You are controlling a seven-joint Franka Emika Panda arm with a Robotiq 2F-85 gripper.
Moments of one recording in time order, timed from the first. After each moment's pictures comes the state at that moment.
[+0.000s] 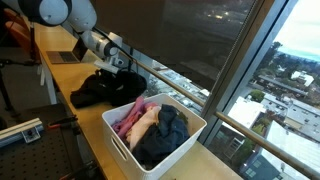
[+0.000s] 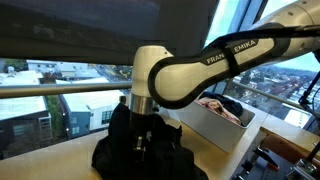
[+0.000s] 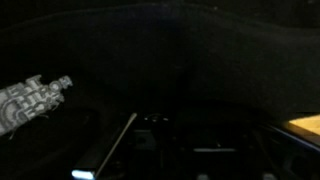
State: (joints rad) arm 0.37 0.96 0.27 -1.35 -0.12 2.15 -0.33
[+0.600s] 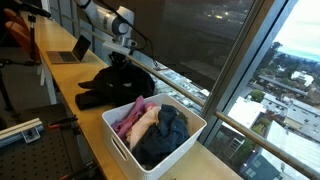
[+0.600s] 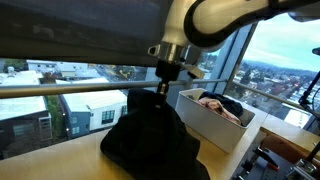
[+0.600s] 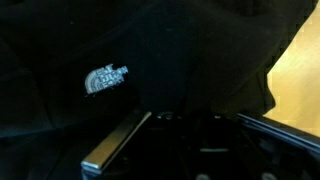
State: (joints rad) arm 0.24 0.64 0.27 -1.53 -0.09 2.15 -0.32
